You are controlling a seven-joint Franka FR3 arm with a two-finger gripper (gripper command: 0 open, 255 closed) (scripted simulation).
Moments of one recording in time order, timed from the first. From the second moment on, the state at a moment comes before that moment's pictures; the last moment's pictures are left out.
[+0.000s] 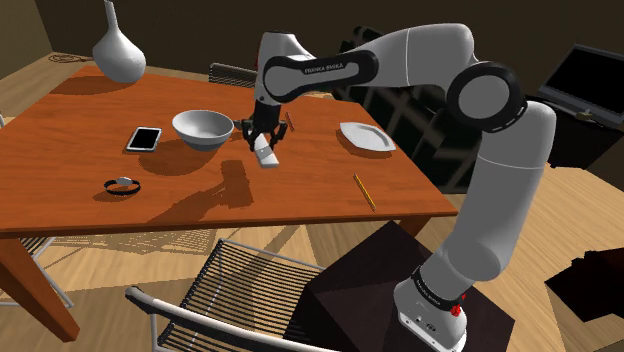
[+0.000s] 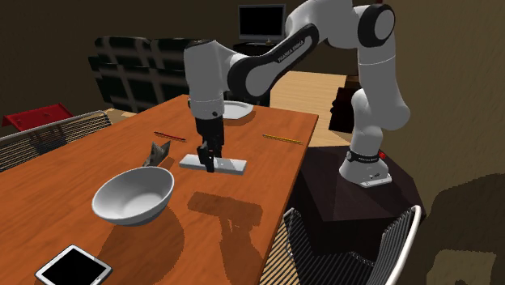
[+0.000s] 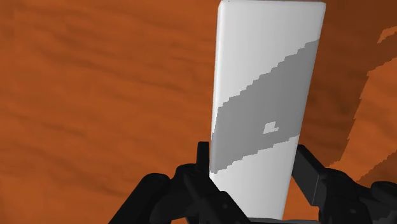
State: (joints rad) arm 0.04 0.35 0.29 -1.69 -0.09 2.03 0.64
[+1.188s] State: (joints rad) arm -0.16 0.26 0.20 -1.75 -0.03 2.00 0.35
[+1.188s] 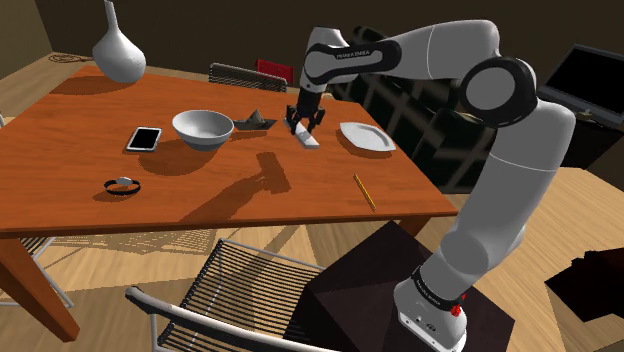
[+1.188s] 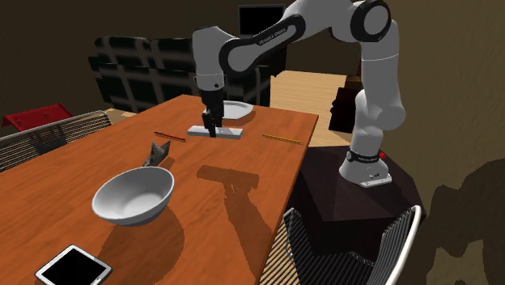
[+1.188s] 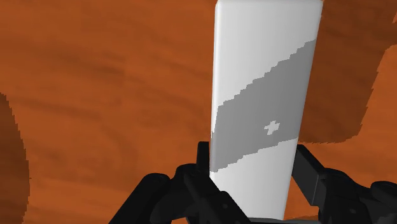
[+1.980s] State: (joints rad) arm -0.30 0.31 0.12 -1.67 -0.02 1.97 0.11
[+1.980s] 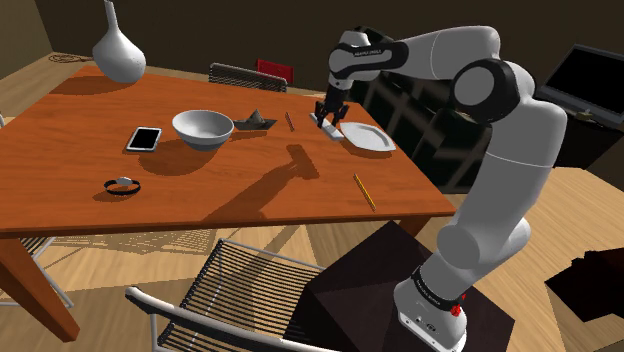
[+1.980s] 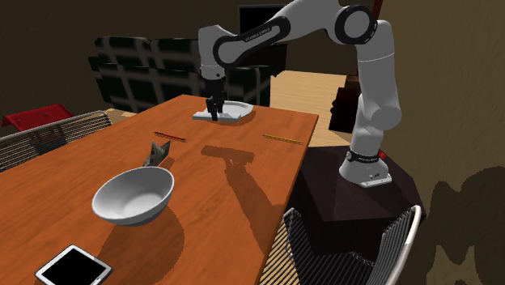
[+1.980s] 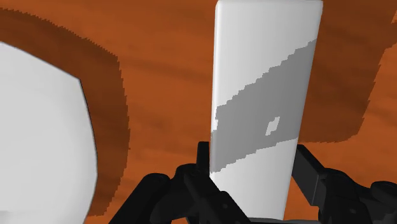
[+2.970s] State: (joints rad) arm -0.30 0.38 0.11 -1.77 -0.03 2.14 0.11
